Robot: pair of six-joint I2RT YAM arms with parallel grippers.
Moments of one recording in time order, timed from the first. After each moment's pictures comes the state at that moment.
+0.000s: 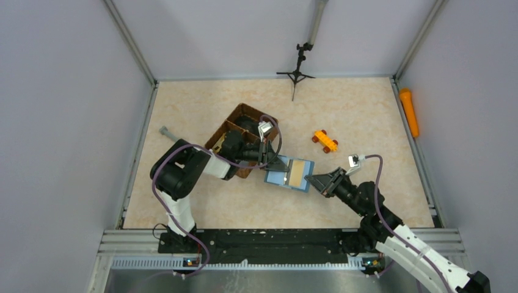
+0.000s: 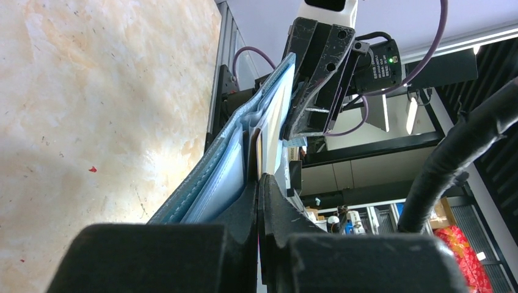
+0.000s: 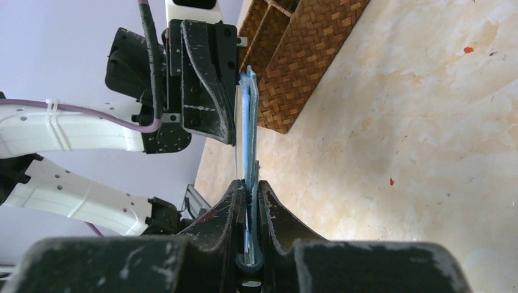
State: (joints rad) left arm -0.56 1.87 0.70 1.19 1.12 -1.26; right arm 0.68 0.29 0.07 0.14 -0.04 1.04
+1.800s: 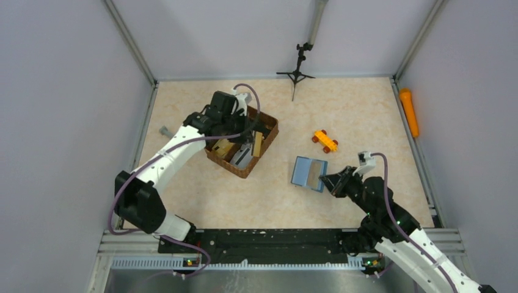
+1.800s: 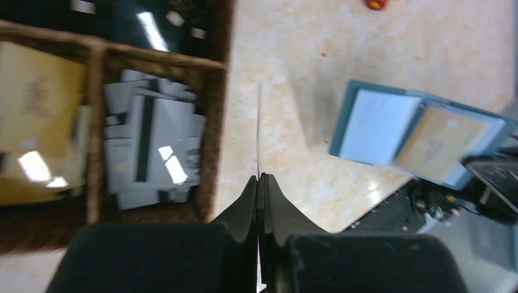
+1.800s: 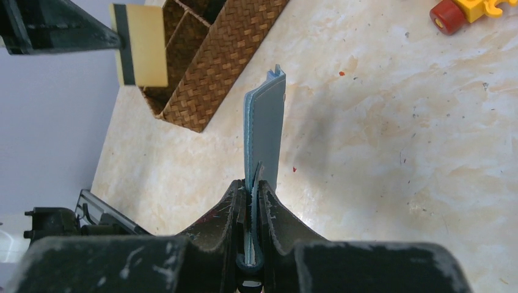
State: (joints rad) left arm -0.48 1.47 1.23 -0.56 0.39 -0.36; right arm 0.66 0.21 0.30 -0.38 0.10 0.77
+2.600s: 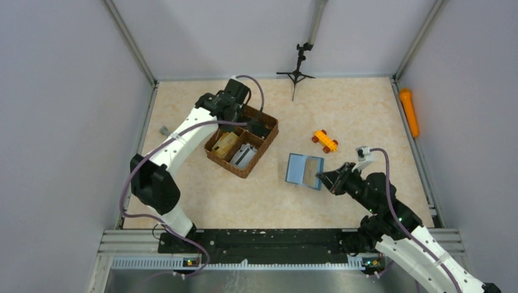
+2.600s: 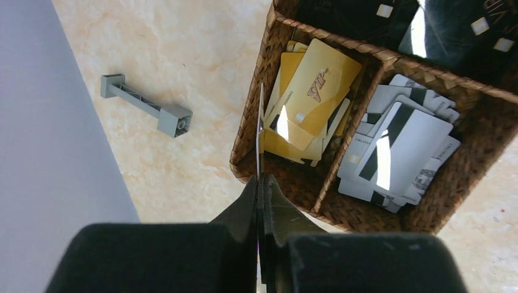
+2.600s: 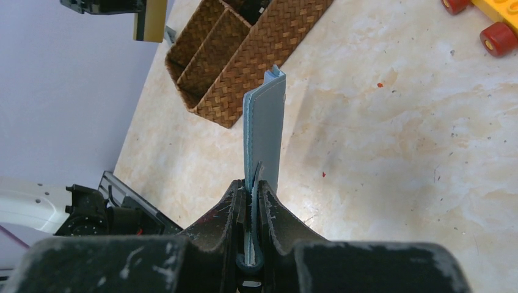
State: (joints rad) left arm -0.53 1.68 1.61 -0.99 -0.46 -0.09; right arm 0.66 0.28 0.37 -0.34 0.01 0.73
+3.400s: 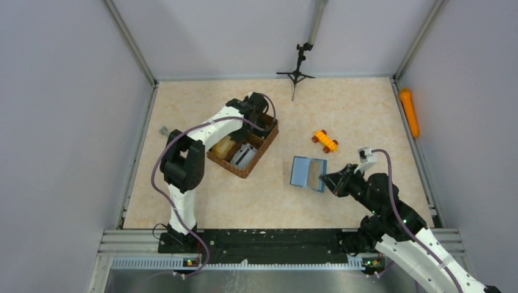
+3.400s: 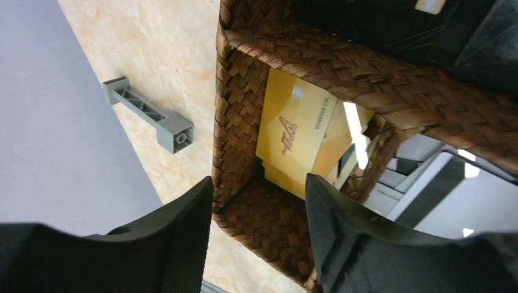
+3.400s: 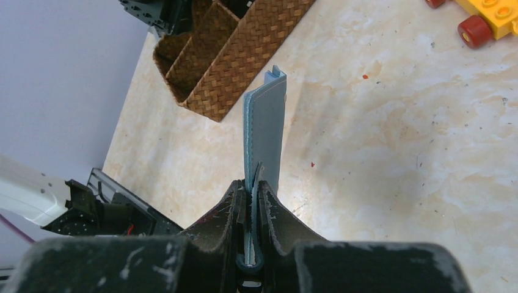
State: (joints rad) left arm -0.56 1.99 1.63 -0.96 -0.64 -0.05; right arm 0.66 0.26 0.41 -0.44 0.03 0.72
